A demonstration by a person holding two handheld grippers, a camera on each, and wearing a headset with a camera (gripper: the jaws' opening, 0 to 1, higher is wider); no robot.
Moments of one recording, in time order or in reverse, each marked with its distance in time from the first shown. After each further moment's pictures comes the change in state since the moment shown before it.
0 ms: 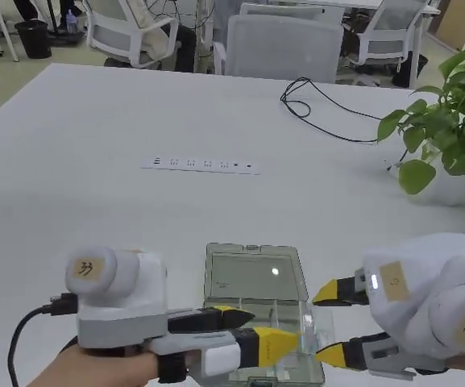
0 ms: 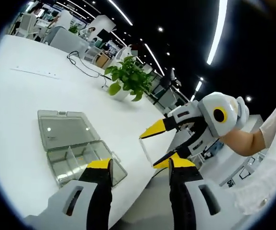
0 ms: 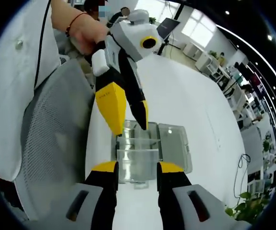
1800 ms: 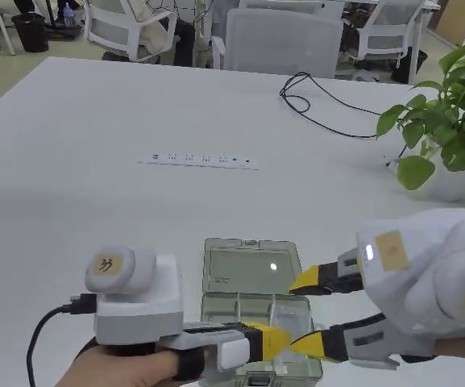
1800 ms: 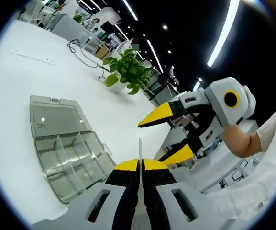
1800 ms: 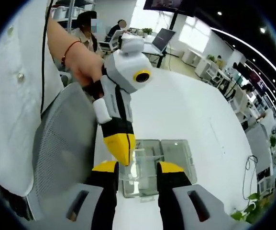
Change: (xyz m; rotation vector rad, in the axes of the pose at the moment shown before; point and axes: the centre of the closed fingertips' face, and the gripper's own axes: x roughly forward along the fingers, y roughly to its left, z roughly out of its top) left arm 0.008 -0.011 -0.017 0.012 0.058 -0.058; right arm -0.012 -0.004 0.030 0.081 -0.126 0.059
